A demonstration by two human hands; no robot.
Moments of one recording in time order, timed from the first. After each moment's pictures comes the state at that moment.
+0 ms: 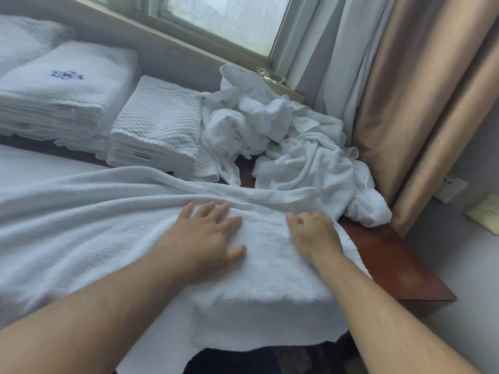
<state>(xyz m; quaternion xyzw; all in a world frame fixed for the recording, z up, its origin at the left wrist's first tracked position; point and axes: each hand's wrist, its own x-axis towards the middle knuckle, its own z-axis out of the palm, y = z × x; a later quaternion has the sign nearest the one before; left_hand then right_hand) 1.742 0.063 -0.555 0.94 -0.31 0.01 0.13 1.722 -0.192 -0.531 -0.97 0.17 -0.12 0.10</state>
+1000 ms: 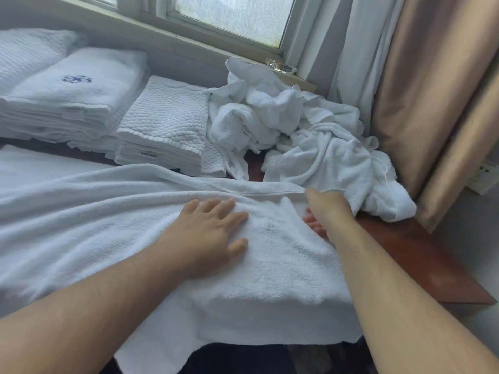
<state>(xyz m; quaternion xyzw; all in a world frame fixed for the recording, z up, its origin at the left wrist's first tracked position) 1.741 0.064 -0.552 0.95 -0.30 0.01 0.10 1.766 -0.198 -0.508 -0.80 0.37 -0.10 0.46</state>
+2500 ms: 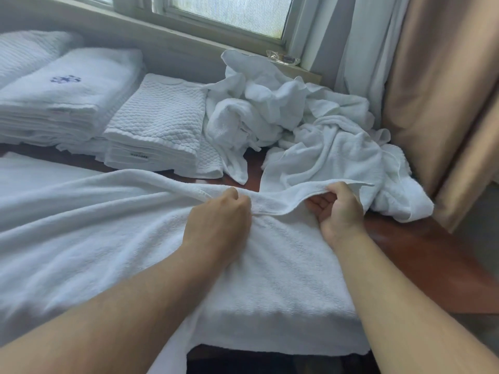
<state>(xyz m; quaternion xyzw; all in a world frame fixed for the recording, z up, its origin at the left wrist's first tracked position) 1.756 0.010 -0.552 0.95 -0.17 0.21 0.16 1.774 -0.219 -0.530 -0.56 0.12 -0.20 0.80</state>
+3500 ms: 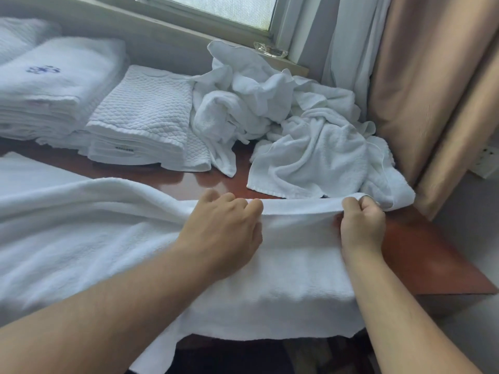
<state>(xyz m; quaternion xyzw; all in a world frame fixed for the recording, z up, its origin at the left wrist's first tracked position) 1.724 0.008 -0.540 0.89 -0.33 0.28 0.12 1.722 -0.260 -0.551 -0.76 0.24 -0.38 0.47</state>
